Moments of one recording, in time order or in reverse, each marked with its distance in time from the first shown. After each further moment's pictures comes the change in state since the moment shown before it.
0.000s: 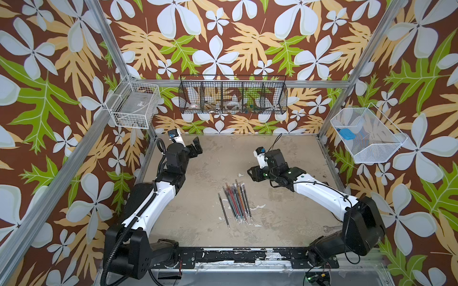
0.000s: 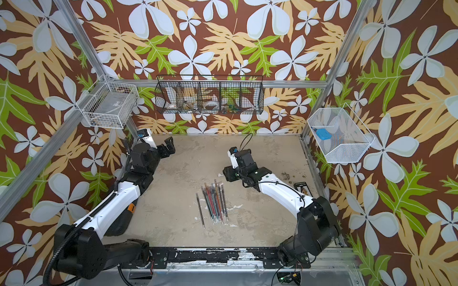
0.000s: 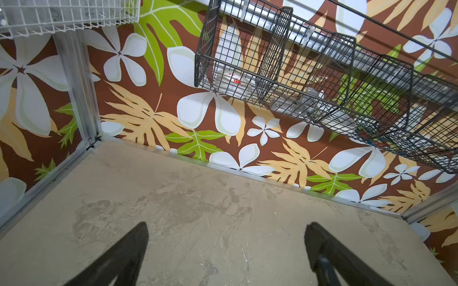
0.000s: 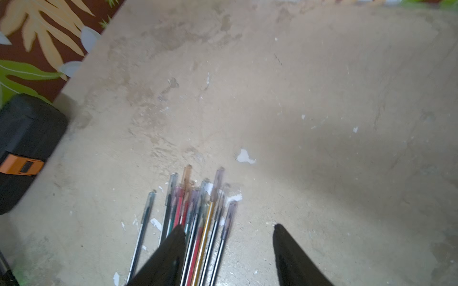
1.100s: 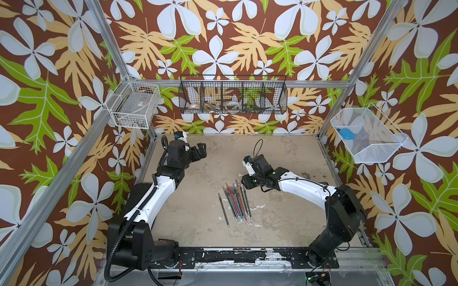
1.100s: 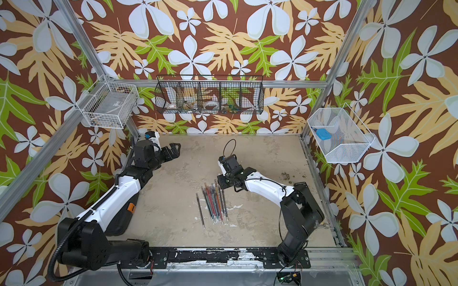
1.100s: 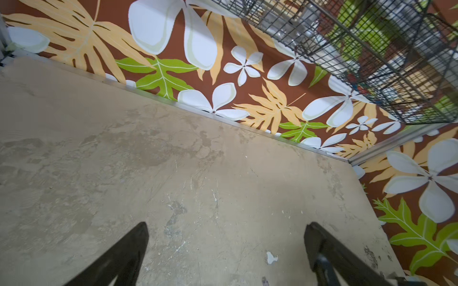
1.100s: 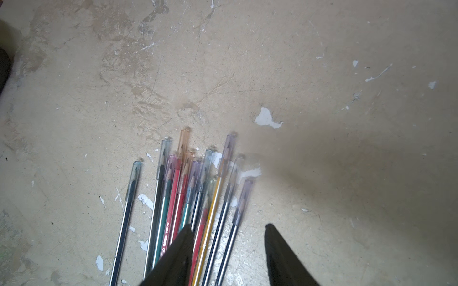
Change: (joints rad) left arm 0.027 0.043 0.060 -0.210 0.285 -0.119; right arm 0.109 0.150 0.083 -0.092 0.056 0.008
